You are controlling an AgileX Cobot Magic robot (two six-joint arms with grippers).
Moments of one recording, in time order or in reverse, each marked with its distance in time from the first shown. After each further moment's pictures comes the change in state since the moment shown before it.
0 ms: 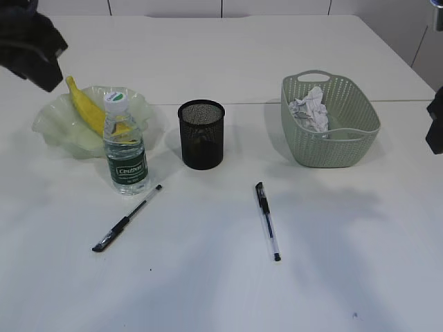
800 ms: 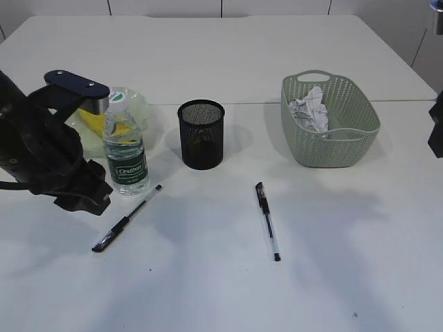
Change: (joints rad) left arm 0.000 0.028 0.498 -0.160 -0.446 0.013; right arm 0.000 0.000 0.000 0.000 0.018 -0.010
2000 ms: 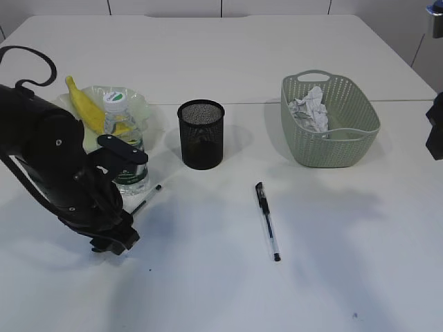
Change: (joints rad) left arm 0.000 0.337 0.000 0.074 -0.196 0.000; right arm 0.000 0.011 0.000 0.000 0.000 0.000
